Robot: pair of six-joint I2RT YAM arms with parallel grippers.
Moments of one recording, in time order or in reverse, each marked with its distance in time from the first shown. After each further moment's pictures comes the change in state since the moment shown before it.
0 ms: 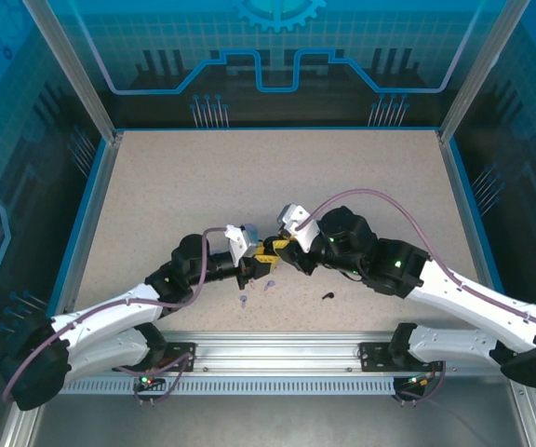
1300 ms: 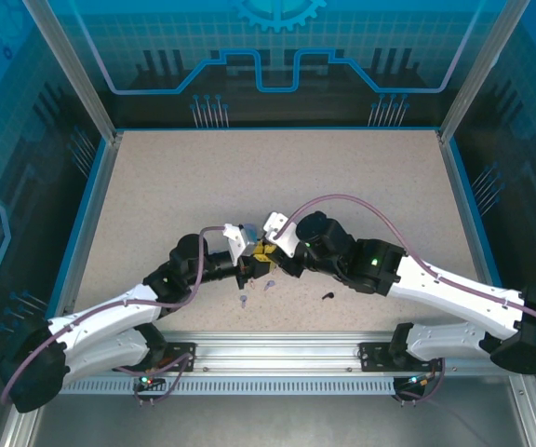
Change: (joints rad) left arm 0.000 -0.018 0.006 -0.008 0.000 -0.026; right arm 0.060 0.104 0.021 -0.008 0.113 -0.071
